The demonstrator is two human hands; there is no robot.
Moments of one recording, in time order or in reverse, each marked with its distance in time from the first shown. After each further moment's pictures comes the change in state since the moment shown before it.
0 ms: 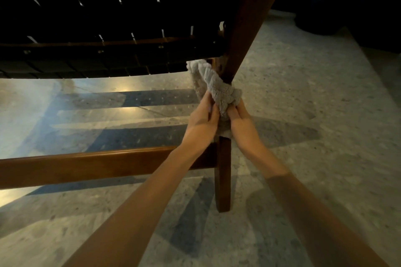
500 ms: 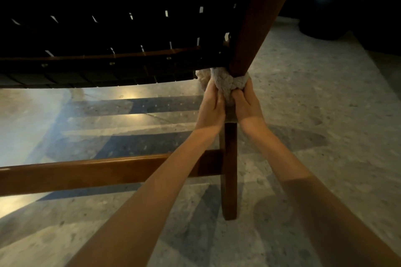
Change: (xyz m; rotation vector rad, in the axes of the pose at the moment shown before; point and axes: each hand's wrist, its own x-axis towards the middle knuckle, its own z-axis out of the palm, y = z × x) left_hand 0.034 0.024 0.003 -0.173 0.093 0.148; right_hand 0.029 -0.035 0.002 -0.041 0.040 -0.225
